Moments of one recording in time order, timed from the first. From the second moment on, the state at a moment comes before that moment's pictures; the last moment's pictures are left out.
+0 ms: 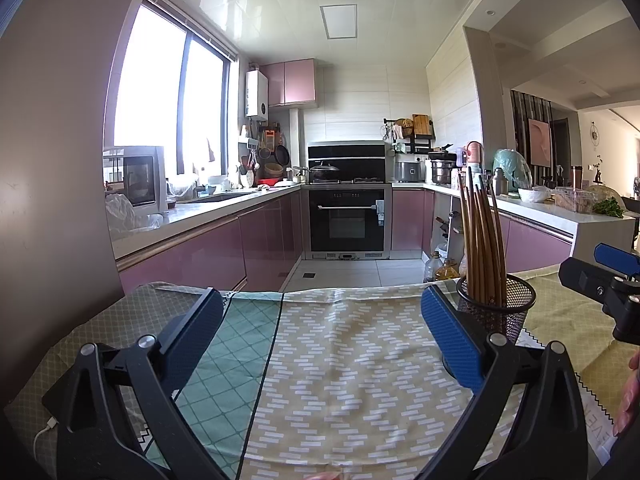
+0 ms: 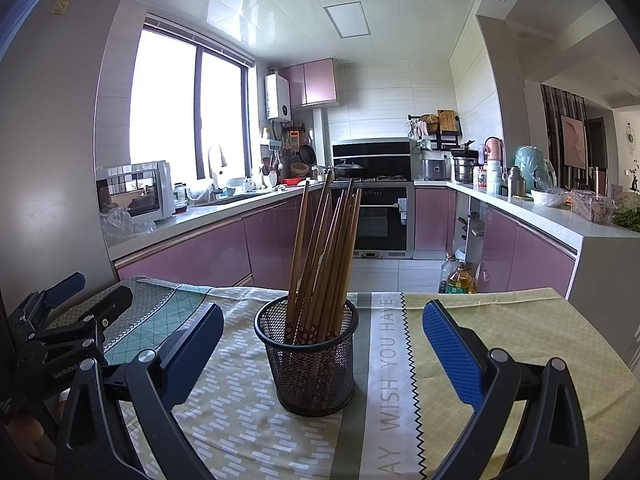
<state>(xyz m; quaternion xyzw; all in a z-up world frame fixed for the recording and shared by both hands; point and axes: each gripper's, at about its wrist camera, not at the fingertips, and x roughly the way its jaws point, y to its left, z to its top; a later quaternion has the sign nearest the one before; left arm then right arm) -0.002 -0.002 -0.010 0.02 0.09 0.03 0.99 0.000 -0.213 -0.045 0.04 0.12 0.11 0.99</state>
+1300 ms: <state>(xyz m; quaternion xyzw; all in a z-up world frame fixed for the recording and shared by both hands) -0.003 -0.007 -0.015 0.02 0.10 0.03 0.99 0.003 -0.214 -0.041 0.04 0.12 0.11 0.99</state>
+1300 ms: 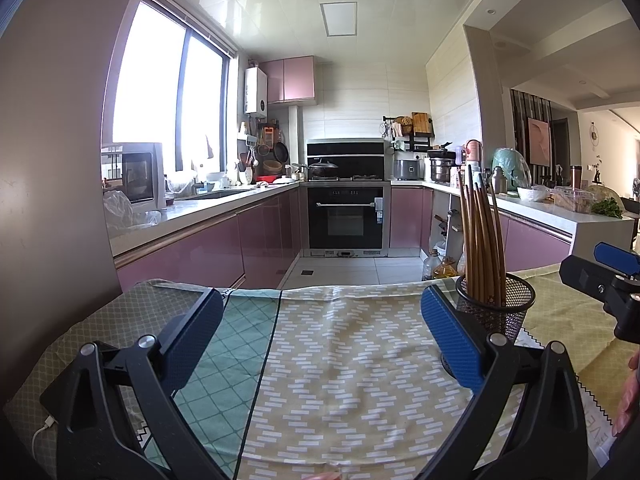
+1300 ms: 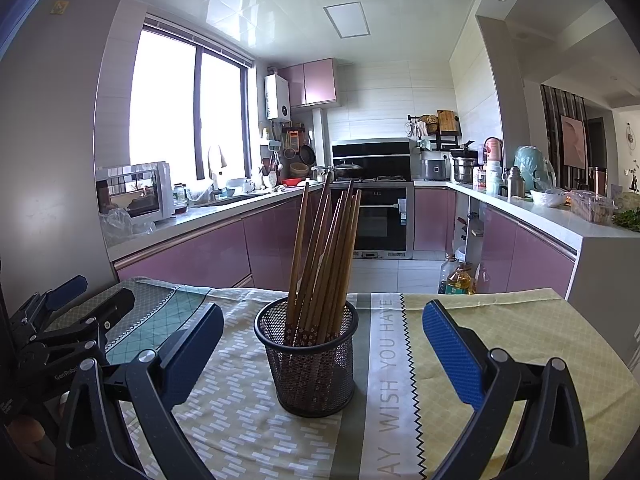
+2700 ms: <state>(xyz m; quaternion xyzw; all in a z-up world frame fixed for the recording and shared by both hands) -0.007 -0.016 -0.020 0.02 0.10 0.03 0.99 0.003 -0.215 -0.045 0.04 0.13 0.11 0.99</state>
